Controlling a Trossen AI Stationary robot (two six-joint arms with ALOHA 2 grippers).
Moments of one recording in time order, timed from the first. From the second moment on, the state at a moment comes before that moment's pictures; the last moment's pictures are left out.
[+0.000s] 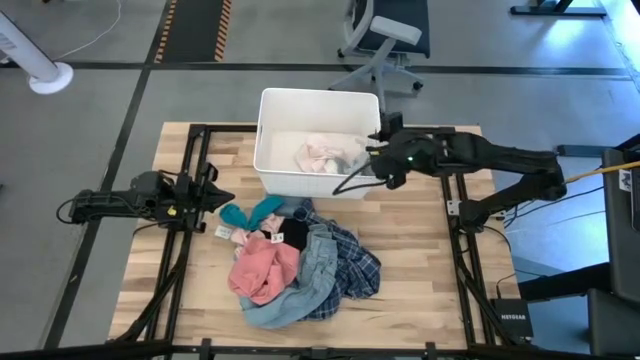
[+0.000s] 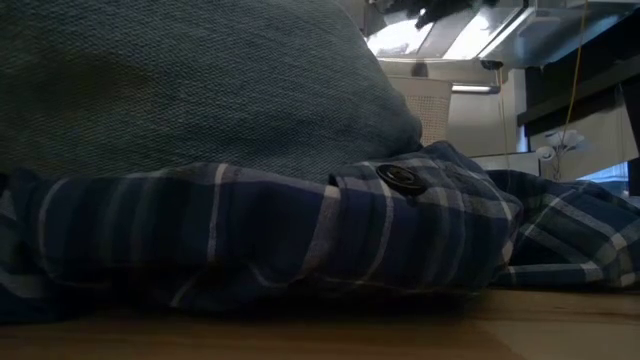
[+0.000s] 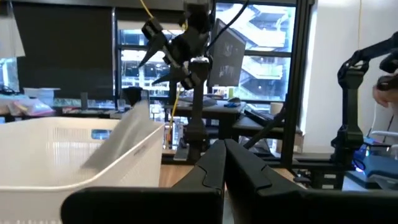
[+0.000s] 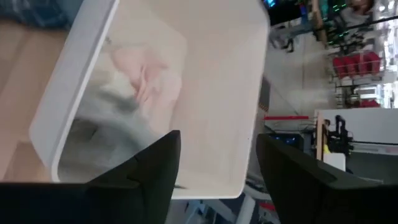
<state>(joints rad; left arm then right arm) 0.00 0.06 0.18 0.10 0.00 -0.04 -0.04 1.31 1.50 -0.93 0.54 -0.75</state>
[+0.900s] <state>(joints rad) 0.00 0.06 0.18 0.16 0.00 -0.01 0.30 1.75 1.24 -0.07 0.14 -0.72</state>
